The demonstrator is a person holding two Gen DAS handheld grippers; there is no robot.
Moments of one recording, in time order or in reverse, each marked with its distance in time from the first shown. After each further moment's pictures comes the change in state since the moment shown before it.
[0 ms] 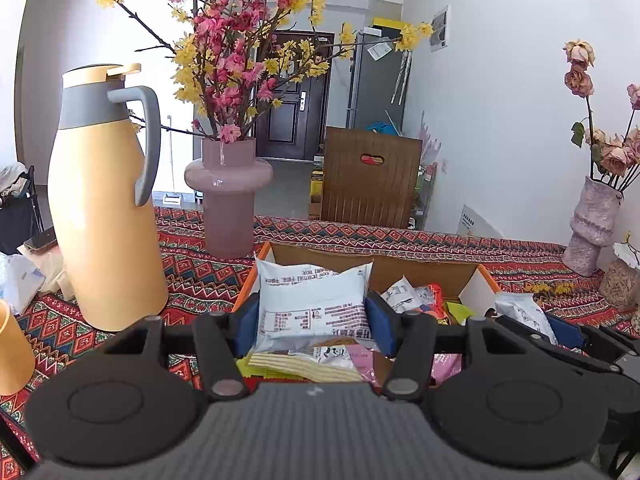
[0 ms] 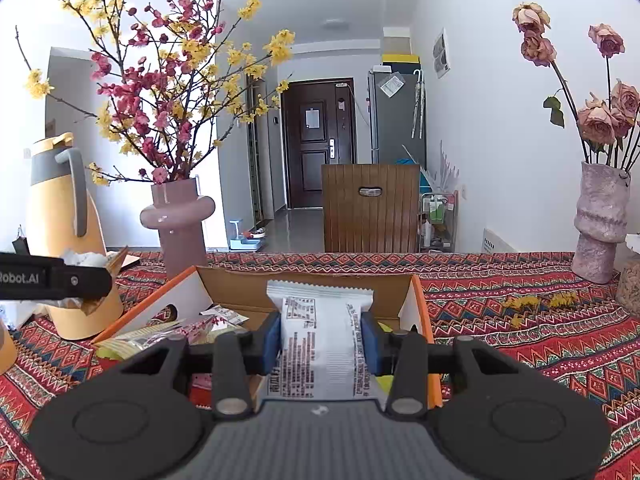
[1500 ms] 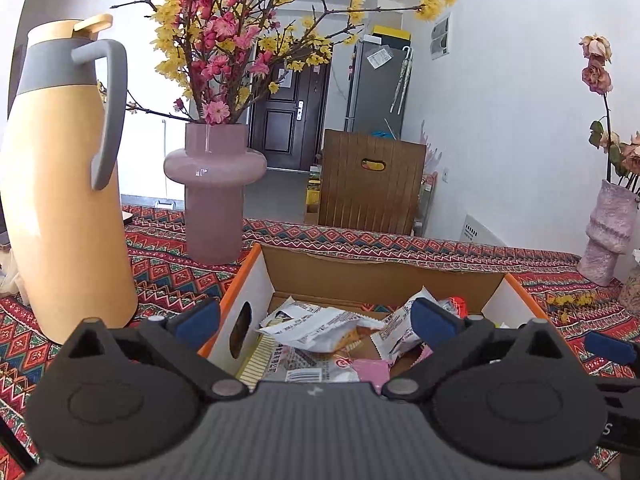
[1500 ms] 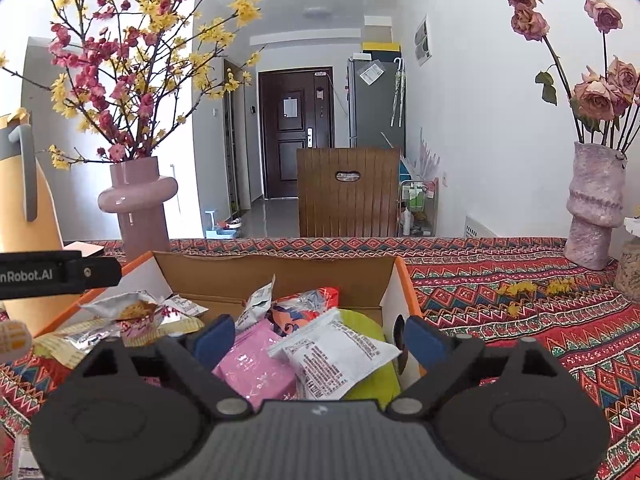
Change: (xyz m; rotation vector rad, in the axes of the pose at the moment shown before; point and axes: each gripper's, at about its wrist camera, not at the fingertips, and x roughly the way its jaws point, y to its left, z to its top) left arm 0.074 0.011 -0.012 -0.016 -0.038 -0.021; right arm 0.052 -0.010 -0.015 0.015 0.028 -0.073
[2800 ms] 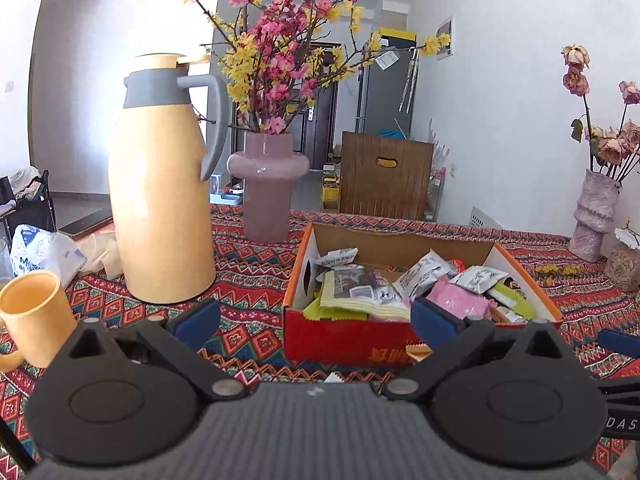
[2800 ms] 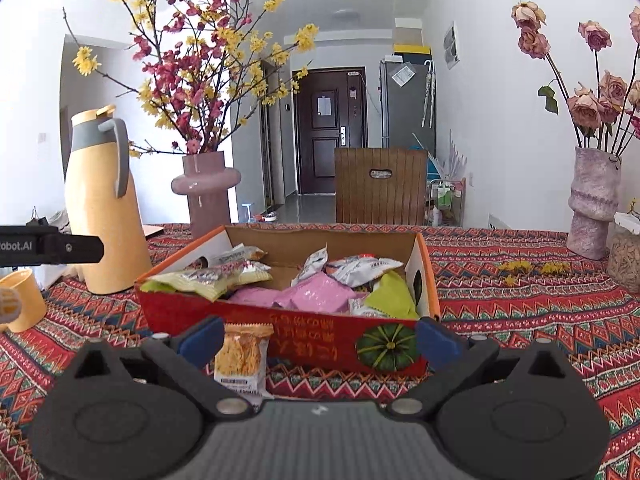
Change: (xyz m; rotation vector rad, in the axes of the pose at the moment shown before) left arm -0.124 0.043 -0.029 0.026 0.010 0.040; right arm -0.117 0.016 -0.036 -0.039 0.022 0.101
